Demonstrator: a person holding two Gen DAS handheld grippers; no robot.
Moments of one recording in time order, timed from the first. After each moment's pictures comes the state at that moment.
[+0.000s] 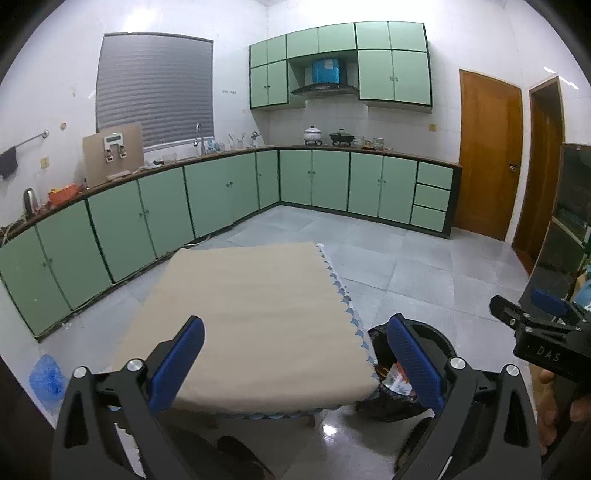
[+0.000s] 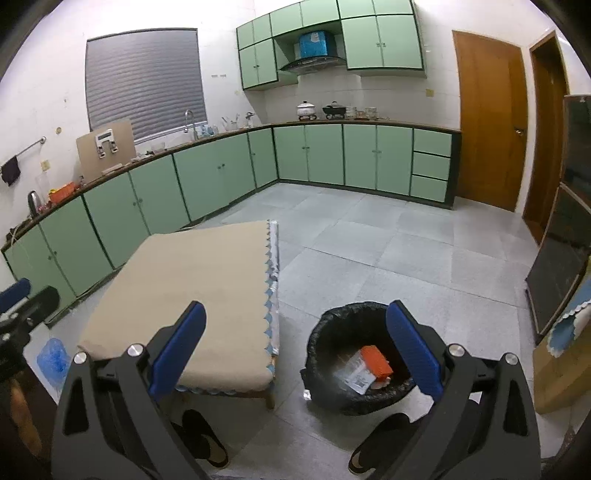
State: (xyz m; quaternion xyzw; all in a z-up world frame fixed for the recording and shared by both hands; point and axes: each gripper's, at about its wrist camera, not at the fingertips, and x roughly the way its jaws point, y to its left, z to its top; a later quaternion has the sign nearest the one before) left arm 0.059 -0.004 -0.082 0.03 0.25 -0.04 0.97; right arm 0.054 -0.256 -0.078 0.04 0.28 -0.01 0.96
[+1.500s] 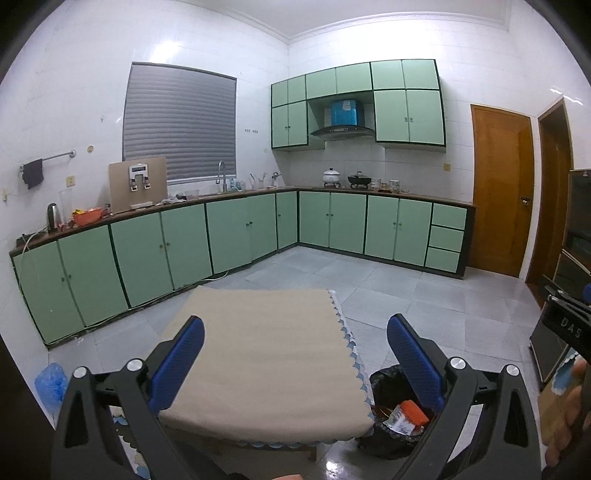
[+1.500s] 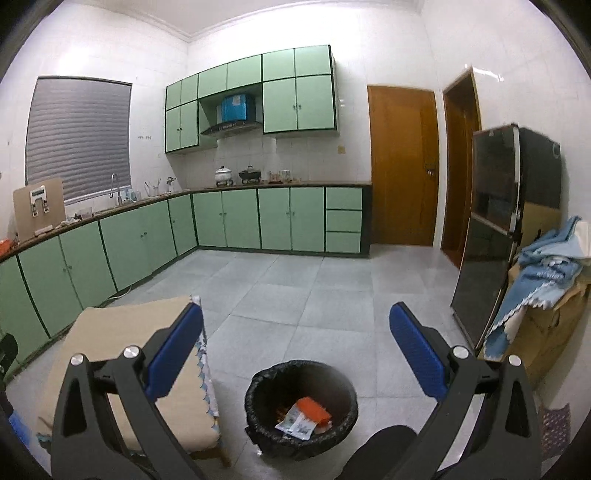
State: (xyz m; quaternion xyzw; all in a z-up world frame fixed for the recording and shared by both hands) left arm 0.031 -0.026 -0.041 0.01 0.17 0.00 0.99; right arm 0.008 -0.271 -0.034 0.03 0.16 -0.18 0.97
